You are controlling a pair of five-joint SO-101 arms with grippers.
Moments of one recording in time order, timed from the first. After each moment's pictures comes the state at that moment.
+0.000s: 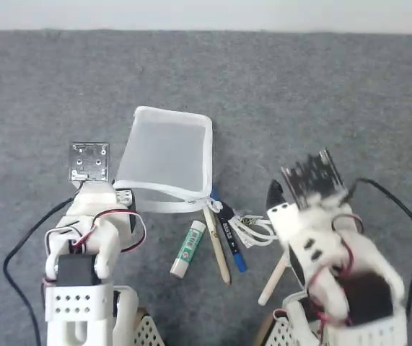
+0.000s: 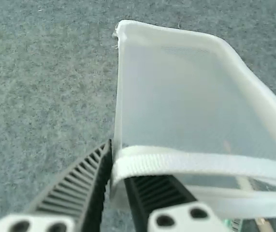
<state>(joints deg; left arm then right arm) -7.4 -76.8 72.1 62.0 4.1 -18.1 -71.6 40.5 77.8 12.7</state>
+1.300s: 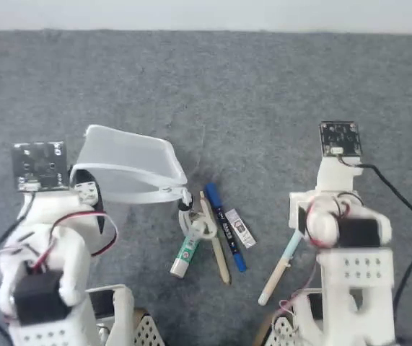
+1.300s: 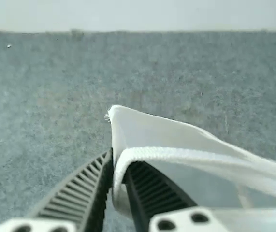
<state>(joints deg) -14.5 -71.2 40.3 80.5 -0.4 -4.1 -52.2 47.2 77.7 -2.0</state>
